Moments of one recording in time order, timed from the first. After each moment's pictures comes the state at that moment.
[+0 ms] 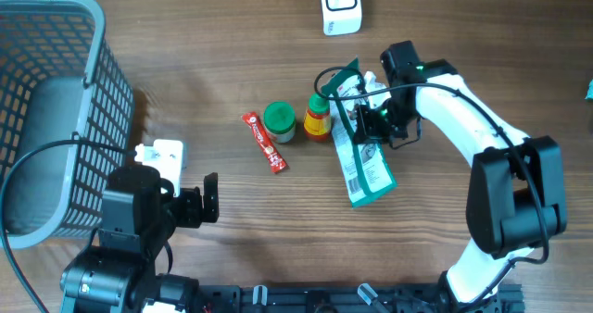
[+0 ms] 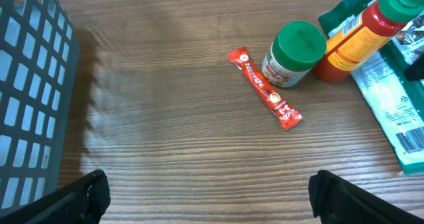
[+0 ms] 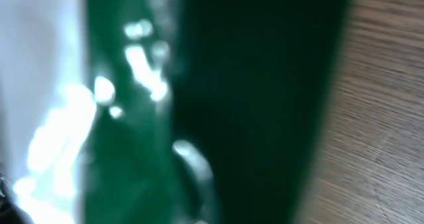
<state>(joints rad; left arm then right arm) -0.19 0.65 0.87 -1.02 -0.04 -0.10 0.25 1.90 1.31 -0.94 -0.45 0.11</state>
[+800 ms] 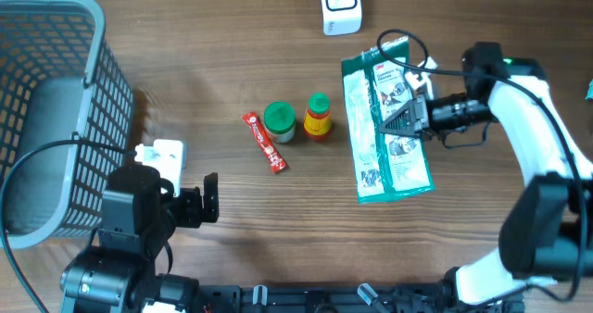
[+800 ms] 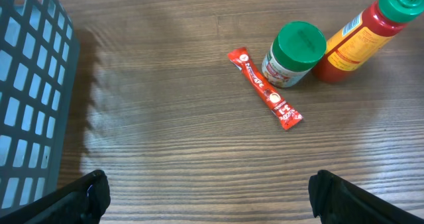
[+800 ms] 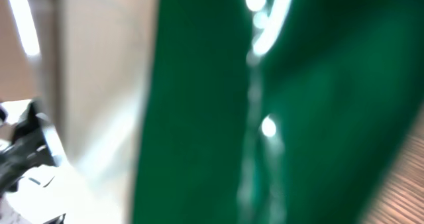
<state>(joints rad) -0.19 0.65 0.87 -1.02 -0.04 -0.10 -0.06 1.72 1.31 -1.25 -1.01 -0.26</state>
